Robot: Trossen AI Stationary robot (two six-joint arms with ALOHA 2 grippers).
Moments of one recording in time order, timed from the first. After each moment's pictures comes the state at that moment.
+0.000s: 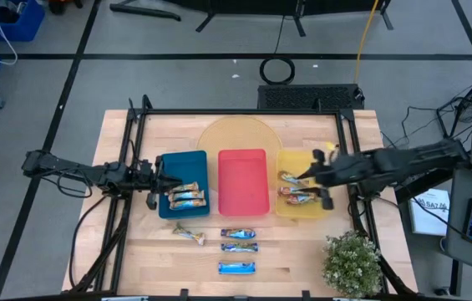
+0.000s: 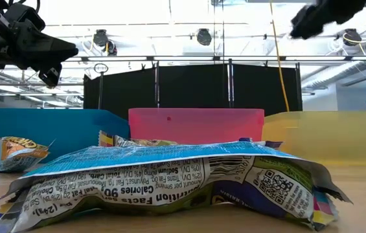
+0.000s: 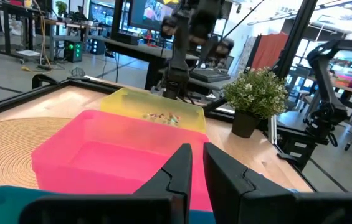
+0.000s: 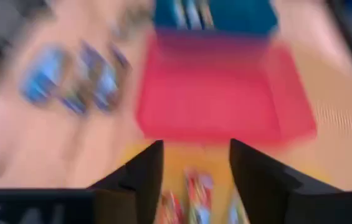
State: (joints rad) left arm -0.18 0.30 0.01 0.32 -0.16 -0.24; right arm 0.19 0.79 0.75 -0.59 0.13 0.02
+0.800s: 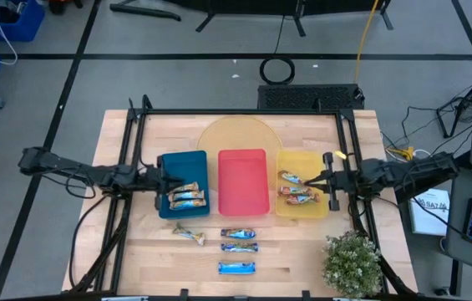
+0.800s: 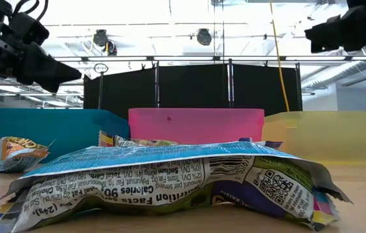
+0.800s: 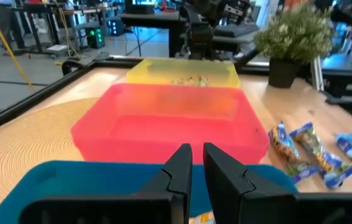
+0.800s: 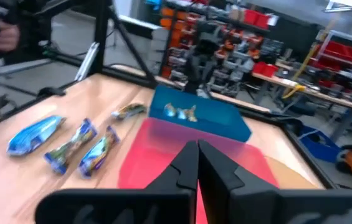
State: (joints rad) left arm -0.18 0.41 0.01 0.26 -0.23 -0.07; right arm 0.19 0.25 0.20 -0.02 0.11 -0.25
